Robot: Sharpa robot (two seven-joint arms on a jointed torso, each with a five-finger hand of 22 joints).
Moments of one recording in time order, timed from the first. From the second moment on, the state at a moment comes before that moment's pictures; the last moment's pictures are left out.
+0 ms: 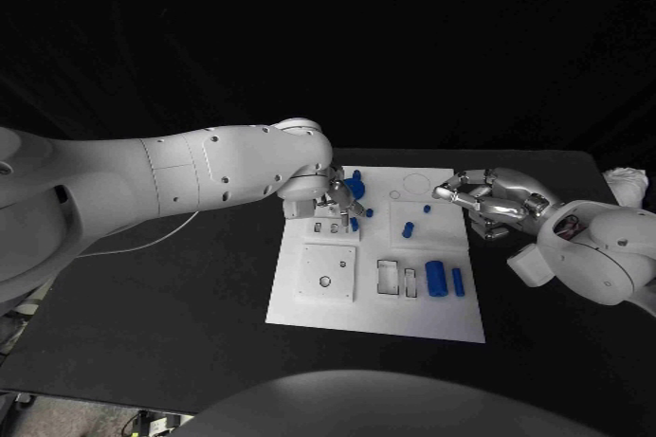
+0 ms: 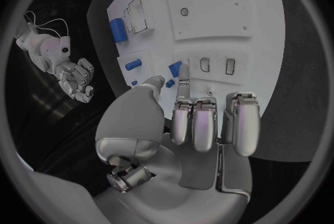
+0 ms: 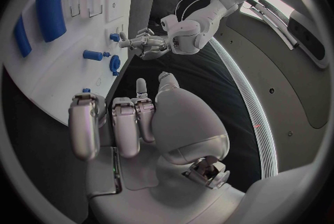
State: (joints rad) left arm 1.40 -0.48 -0.23 1.26 -0.80 0.14 -0.70; left_hand 1.03 -0.02 0.08 0.27 0.45 1.17 0.06 0.14 0.37 1.47 -0.01 1.57 1.31 1.47 -0.06 1.57 1.31 0.02 1.47 0.05 1.54 1.31; right arm 1.29 -1.02 -0.23 1.69 -0.49 -0.23 0.12; right_hand 1.35 0.19 -0.26 0.29 0.57 0.57 0.10 0.82 0.26 1.43 0.06 1.58 1.50 1.47 -0.03 1.57 1.31 0.05 1.45 0.09 1.44 1.31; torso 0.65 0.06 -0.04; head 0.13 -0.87
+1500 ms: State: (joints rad) left arm 1.38 -0.46 -0.23 1.23 -0.79 0.16 -0.70; left_hand 1.04 -0.02 0.09 0.26 0.45 1.16 0.06 0.13 0.38 1.47 -0.01 1.57 1.31 1.47 -0.06 1.57 1.31 0.02 1.47 0.05 1.53 1.31; right arm 1.29 -1.02 -0.23 1.69 -0.49 -0.22 0.12; right_hand 1.35 0.19 -0.26 0.29 0.57 0.57 0.10 0.82 0.26 1.43 0.06 1.58 1.50 1.47 -0.03 1.57 1.31 0.05 1.44 0.09 1.44 1.31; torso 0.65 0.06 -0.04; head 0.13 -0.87
